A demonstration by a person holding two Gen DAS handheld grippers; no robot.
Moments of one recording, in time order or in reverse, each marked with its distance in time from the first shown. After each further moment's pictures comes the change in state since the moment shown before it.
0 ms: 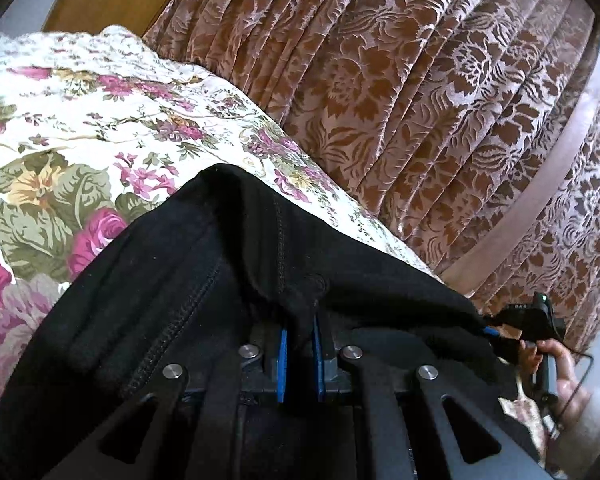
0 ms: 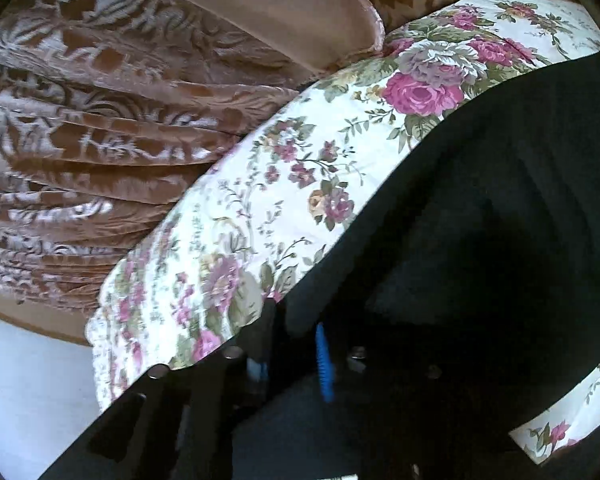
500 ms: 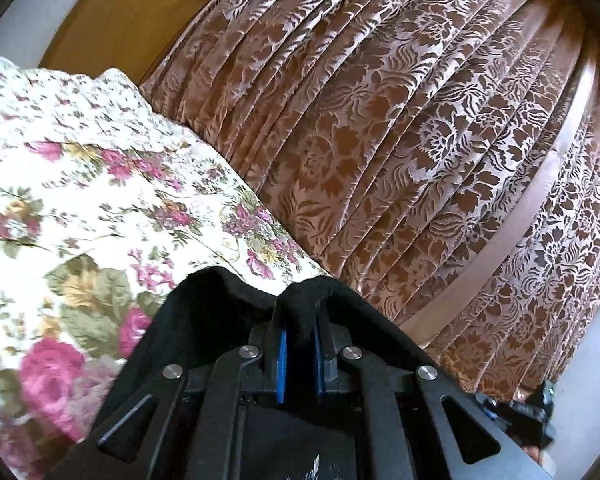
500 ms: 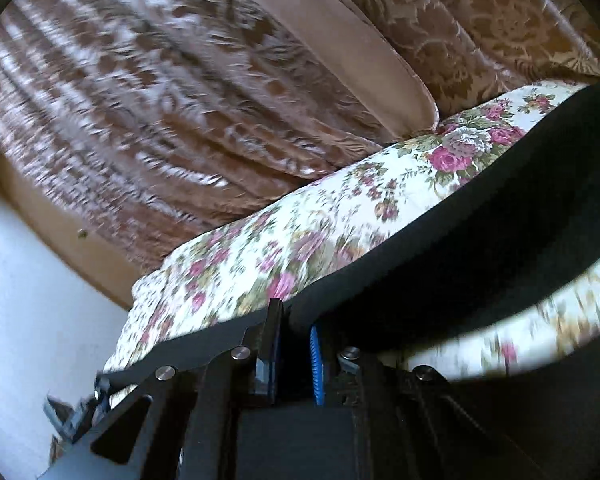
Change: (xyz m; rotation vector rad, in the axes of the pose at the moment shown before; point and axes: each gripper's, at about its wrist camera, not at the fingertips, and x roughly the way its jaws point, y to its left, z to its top) left arm -0.089 -0.015 0.051 -0.035 -0.154 -0.098; right arm -0.131 0.008 -0.108 -0.311 -0.195 0.204
